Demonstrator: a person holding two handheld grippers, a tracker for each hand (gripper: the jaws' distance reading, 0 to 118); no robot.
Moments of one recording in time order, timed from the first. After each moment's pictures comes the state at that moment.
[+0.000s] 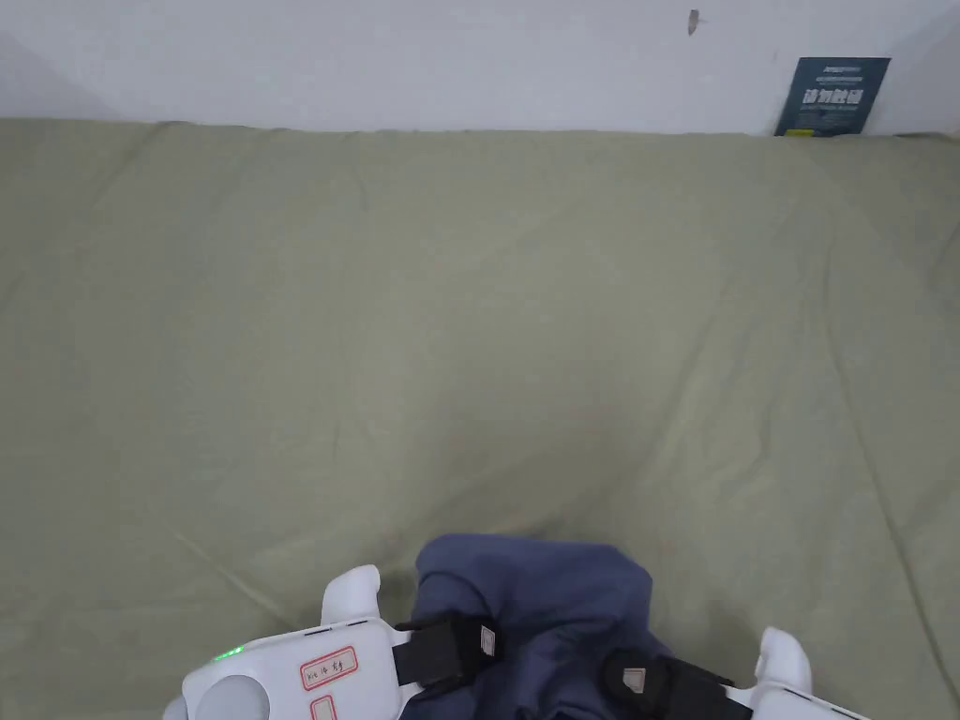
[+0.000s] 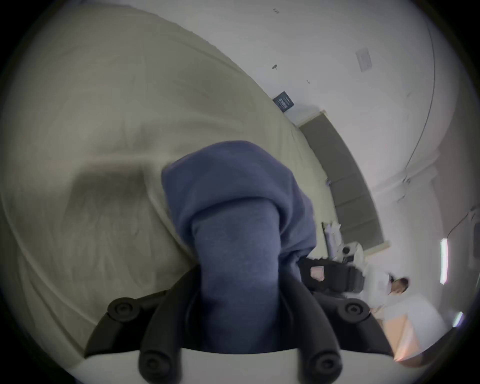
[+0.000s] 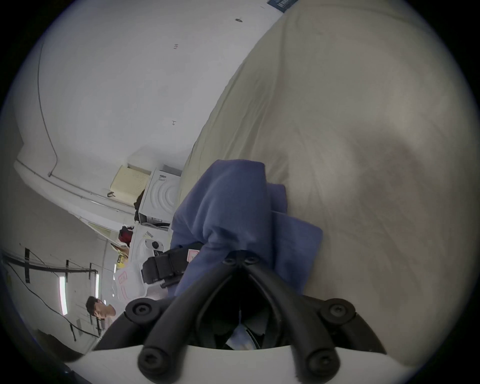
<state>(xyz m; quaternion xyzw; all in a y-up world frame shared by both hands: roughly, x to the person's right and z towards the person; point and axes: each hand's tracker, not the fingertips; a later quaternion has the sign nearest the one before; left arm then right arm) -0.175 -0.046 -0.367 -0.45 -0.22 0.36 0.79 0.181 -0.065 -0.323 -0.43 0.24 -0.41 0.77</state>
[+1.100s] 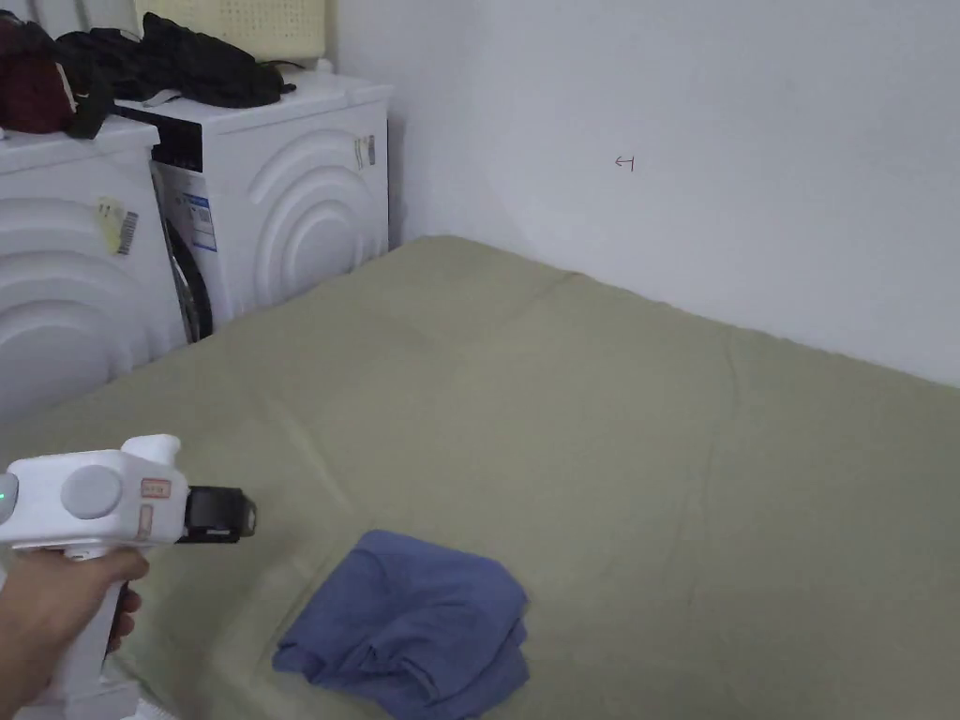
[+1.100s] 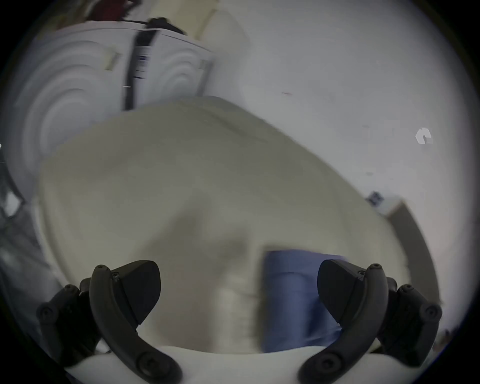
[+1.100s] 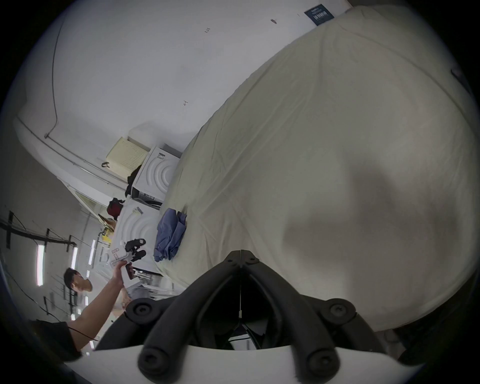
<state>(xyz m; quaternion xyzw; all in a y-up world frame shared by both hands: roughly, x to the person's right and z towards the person) -0.650 0.048 -0.254 -0.41 0.25 0.20 0.85 0.138 -0.005 -0.267 -0.43 0.25 -0.32 0.81</state>
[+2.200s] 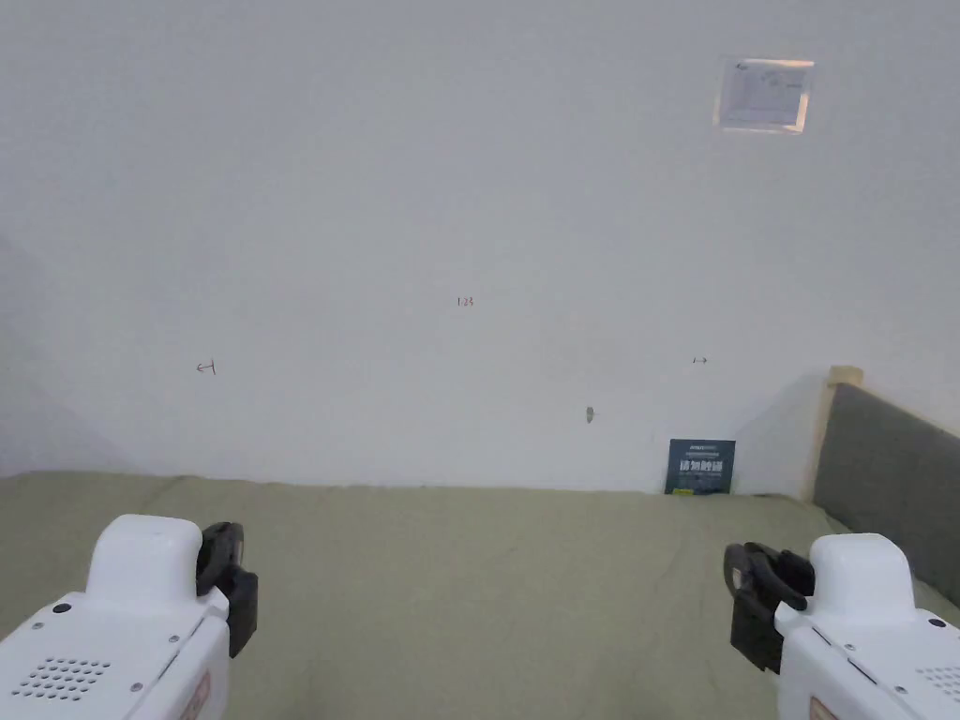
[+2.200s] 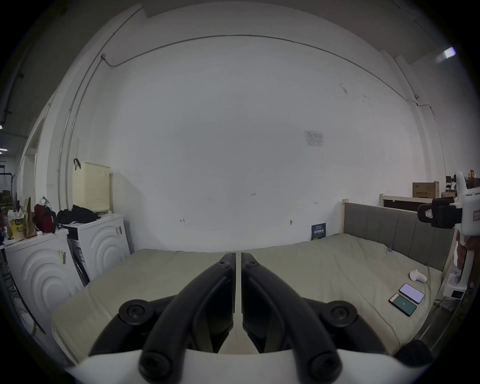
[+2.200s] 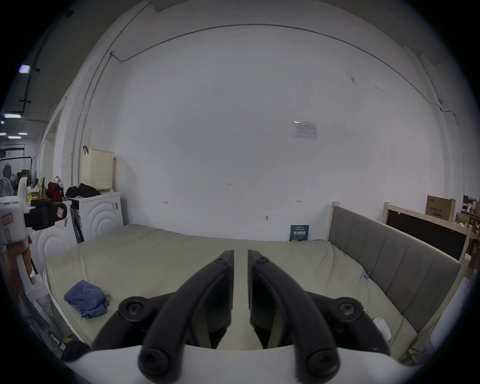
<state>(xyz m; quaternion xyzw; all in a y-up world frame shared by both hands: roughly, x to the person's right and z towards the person) -0.189 0.290 -0.229 -0.01 0.02 -0.02 1.00 0.205 0.286 -0.249 -0.04 0.06 0.02 1.00</state>
